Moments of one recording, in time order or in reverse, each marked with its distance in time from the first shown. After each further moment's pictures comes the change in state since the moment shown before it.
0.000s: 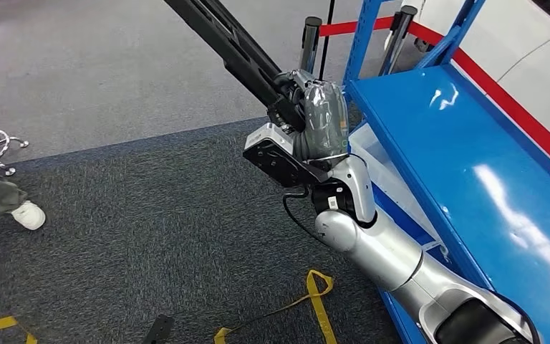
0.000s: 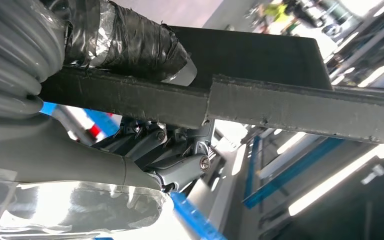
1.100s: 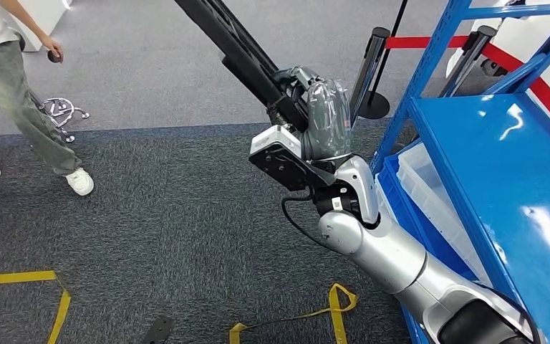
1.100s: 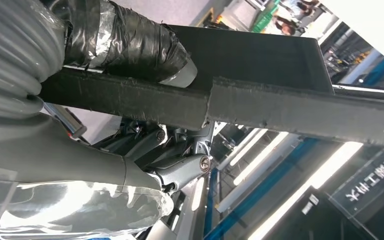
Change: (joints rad) left arm -0.006 0.016 0.000 0.000 0.023 -0.116 -0.037; right arm 0.007 -0.020 -0.006 -0.055 -0.040 -0.008 -0.032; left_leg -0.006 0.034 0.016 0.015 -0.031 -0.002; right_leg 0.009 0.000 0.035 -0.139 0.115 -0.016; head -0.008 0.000
